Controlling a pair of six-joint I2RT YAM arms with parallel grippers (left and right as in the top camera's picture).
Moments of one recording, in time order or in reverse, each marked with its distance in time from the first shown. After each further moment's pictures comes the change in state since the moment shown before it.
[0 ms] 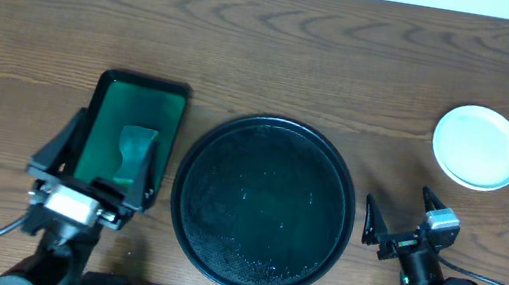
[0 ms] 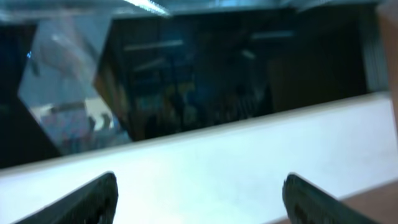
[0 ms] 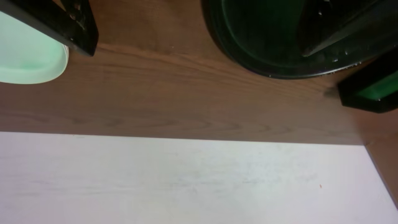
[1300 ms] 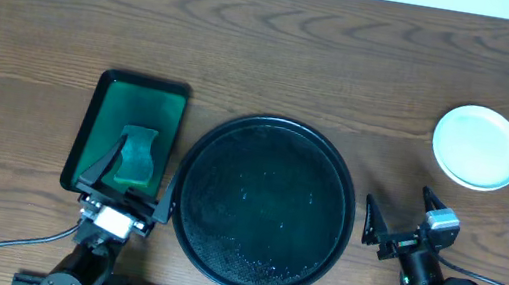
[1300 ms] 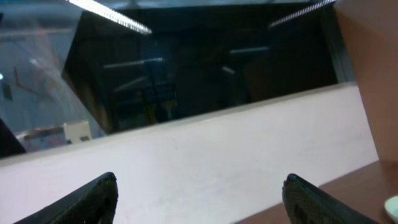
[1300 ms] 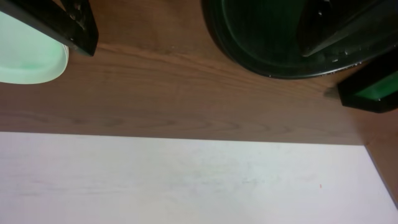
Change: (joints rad) left arm -0.021 -0.181 -0.484 0.392 0.061 -0.004; right arm 0.000 0.000 0.000 0.000 0.000 0.000
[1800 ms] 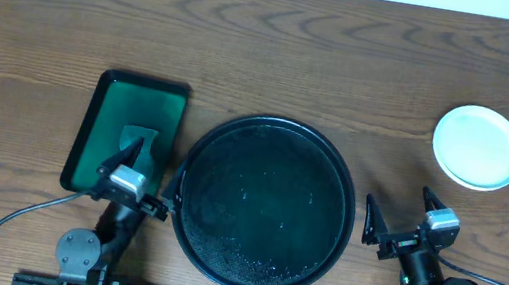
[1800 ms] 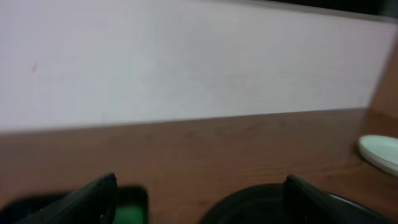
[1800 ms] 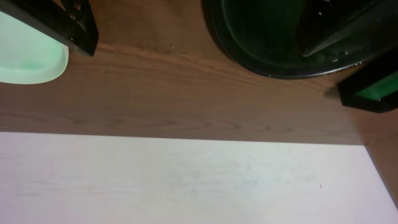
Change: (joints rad) left arm 0.000 0.000 -0.003 -0.480 -0.078 -0.134; right arm 0.000 0.000 0.000 0.000 0.000 0.000
